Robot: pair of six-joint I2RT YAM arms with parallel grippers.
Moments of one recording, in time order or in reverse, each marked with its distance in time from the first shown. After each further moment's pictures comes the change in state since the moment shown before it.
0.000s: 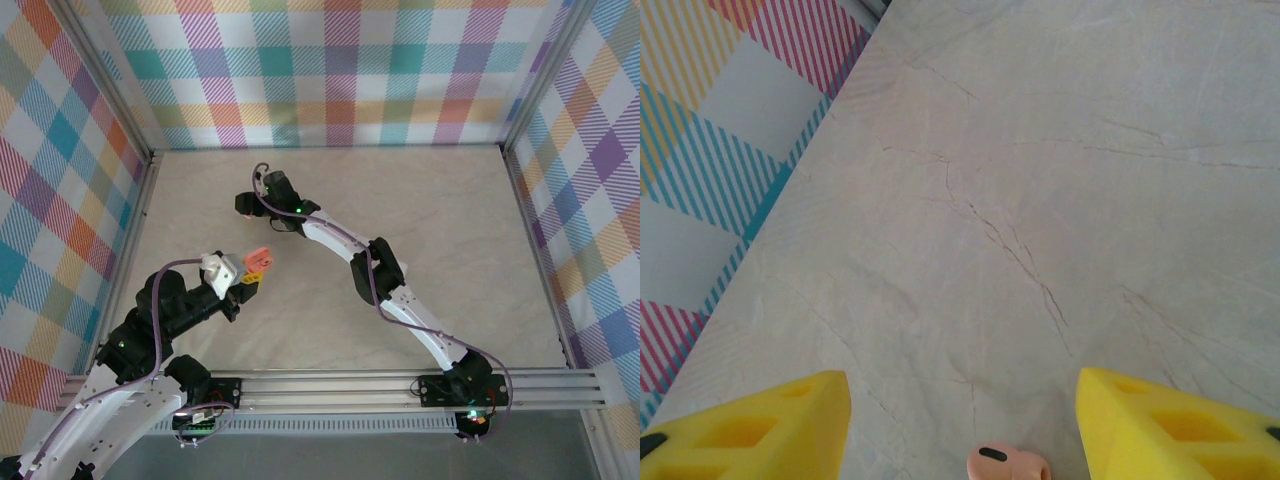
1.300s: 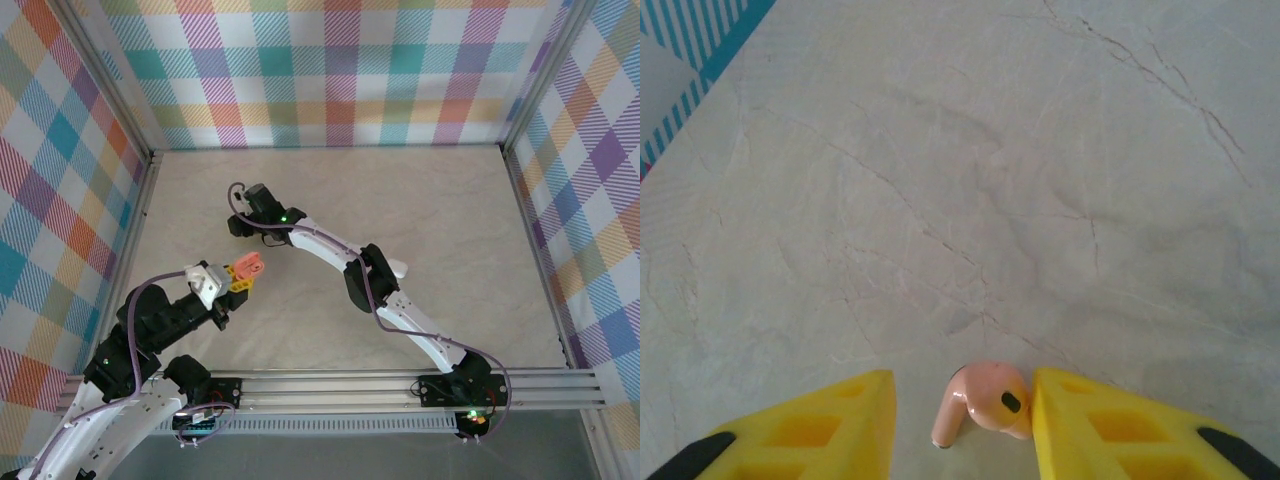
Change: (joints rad) left arm 0.000 -0.119 0.005 -0.047 0.006 0.000; right arm 0.096 -0.038 0.003 -0.235 0.071 -0.227
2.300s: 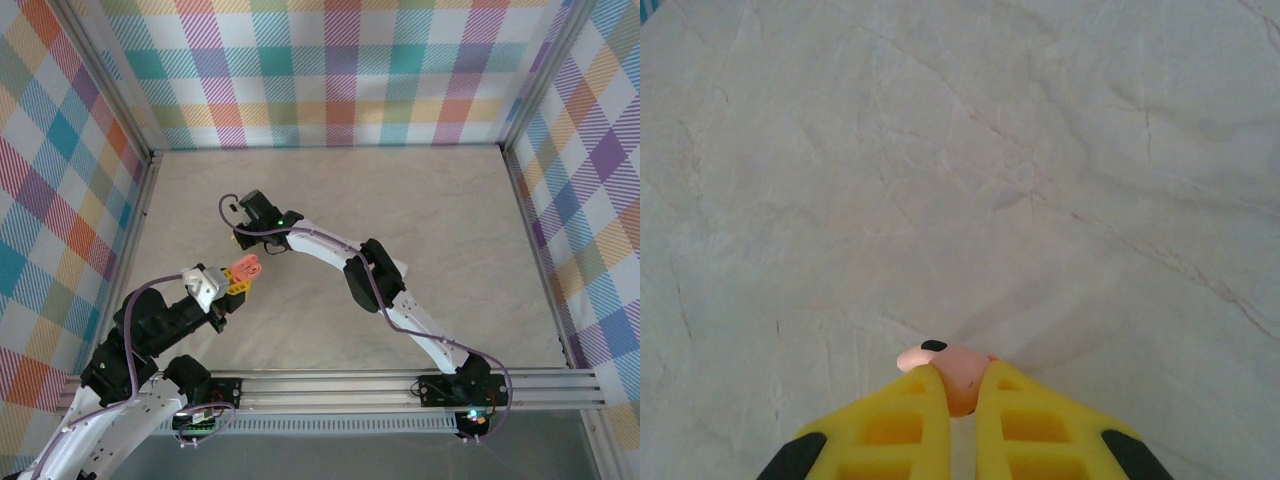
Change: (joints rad) left arm 0.000 -0.029 0.000 -0.030 -0.012 0.000; right arm 0.037 -0.192 -0.296 -0.007 0.042 -0.132
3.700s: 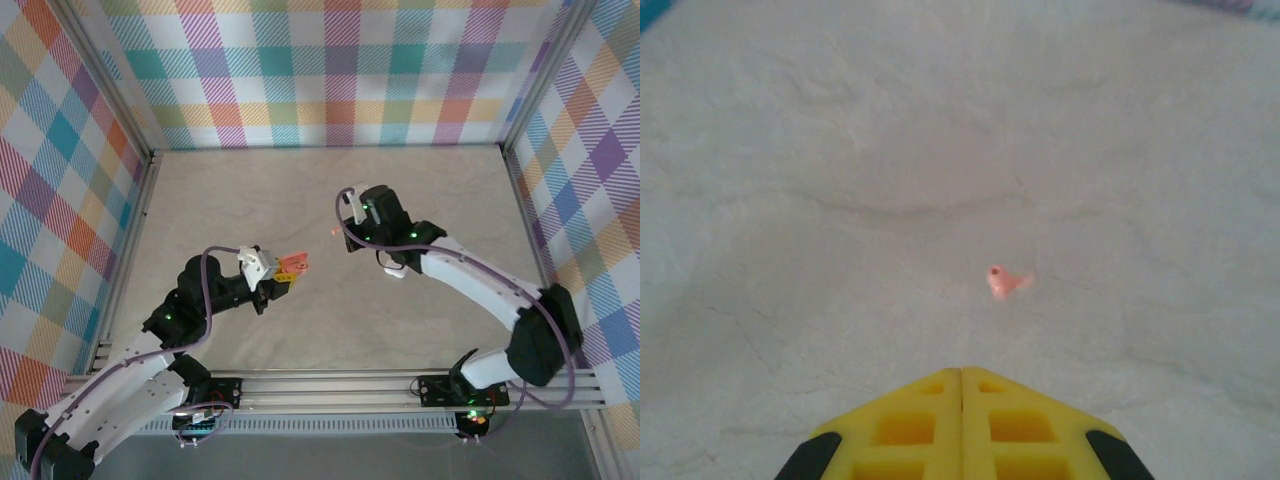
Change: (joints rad) left arm 0.000 0.409 -0.164 0.517 0.263 -0.030; right arm -0.213 -1.342 -1.301 0.037 0.176 -0.119
